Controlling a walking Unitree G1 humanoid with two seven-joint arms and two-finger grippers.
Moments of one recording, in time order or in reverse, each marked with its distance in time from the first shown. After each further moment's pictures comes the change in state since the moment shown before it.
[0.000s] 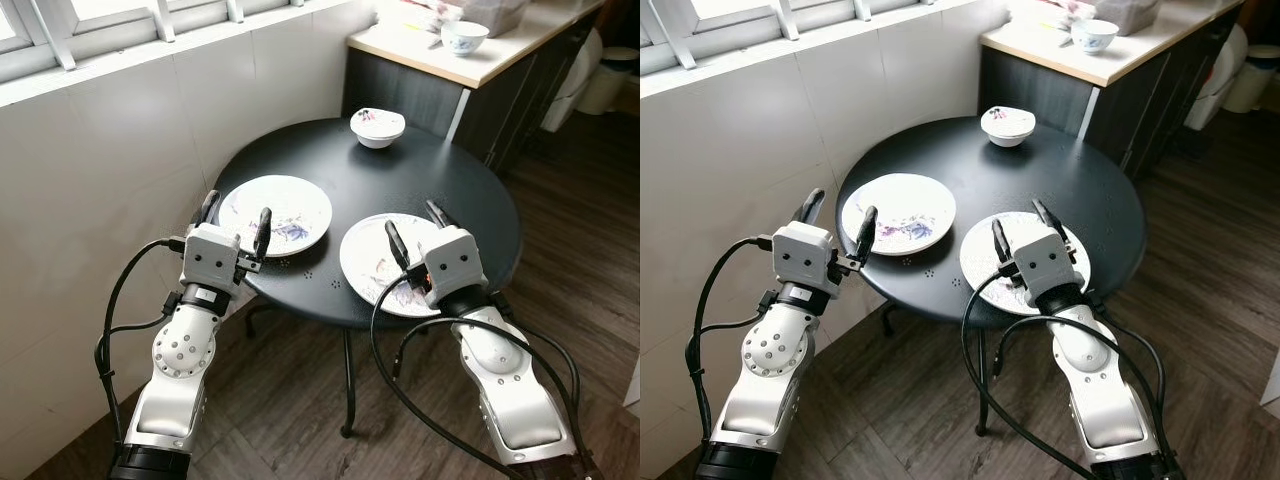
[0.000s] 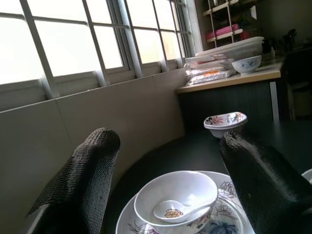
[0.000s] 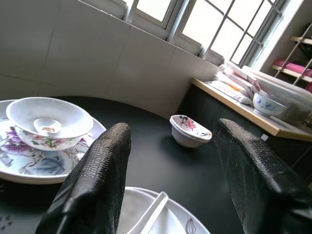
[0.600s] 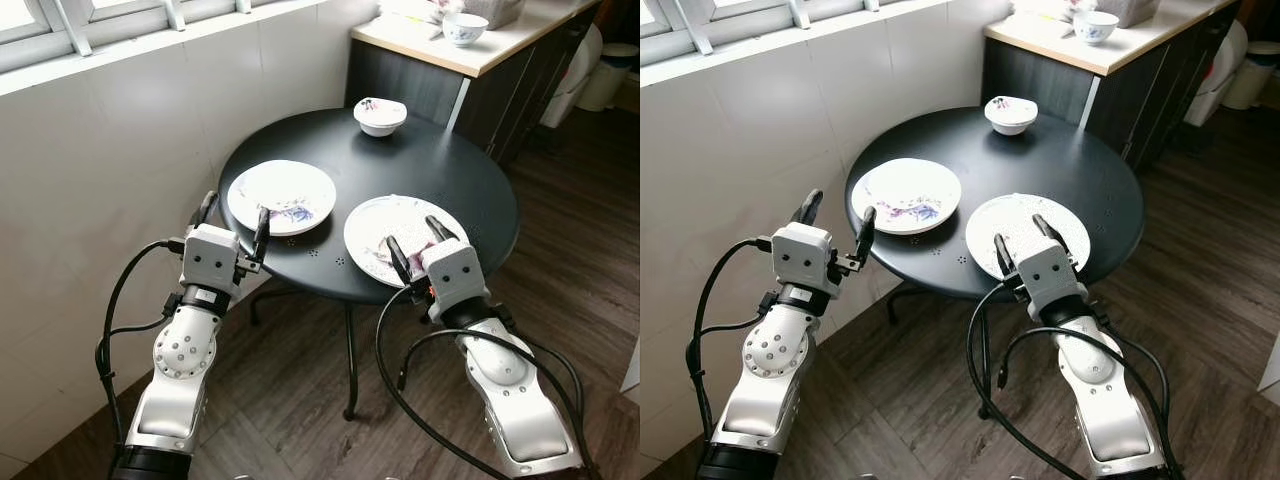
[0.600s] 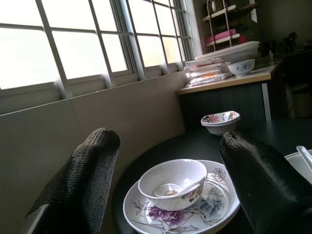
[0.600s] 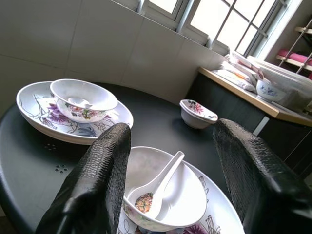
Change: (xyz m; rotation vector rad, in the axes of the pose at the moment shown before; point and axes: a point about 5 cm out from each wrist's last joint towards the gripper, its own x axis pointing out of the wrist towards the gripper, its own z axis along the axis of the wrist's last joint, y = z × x) left arm -0.001 0.000 -0.001 -0.001 0.003 0.011; right arm -0.012 0.003 -0.010 0.004 0.048 0.029
